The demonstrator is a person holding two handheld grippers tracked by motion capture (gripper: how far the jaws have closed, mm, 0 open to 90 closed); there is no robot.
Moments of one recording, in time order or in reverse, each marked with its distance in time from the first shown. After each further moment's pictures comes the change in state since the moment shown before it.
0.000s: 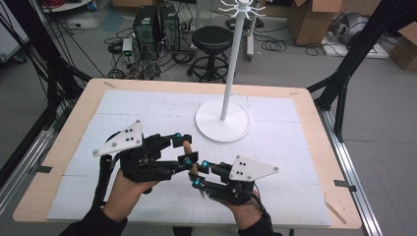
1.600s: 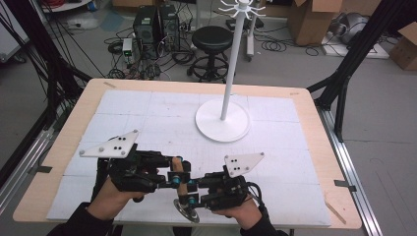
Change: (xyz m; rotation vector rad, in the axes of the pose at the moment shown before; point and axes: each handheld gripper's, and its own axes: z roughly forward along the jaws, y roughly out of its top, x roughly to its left) left arm 0.001 -0.006 -0.015 0.019 -0.319 -0.023; right arm -0.006 -0.005 0.015 -0.040 0.511 0.199
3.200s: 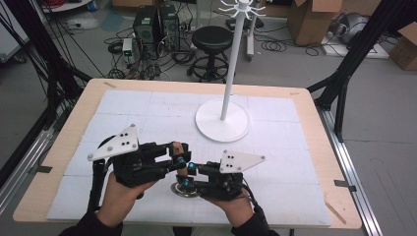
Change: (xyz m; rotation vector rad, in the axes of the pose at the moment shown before) left arm -0.006 0.005 0.005 0.043 0.393 0.009; right arm -0.001 0.008 0.009 0.028 -0.353 -0.117
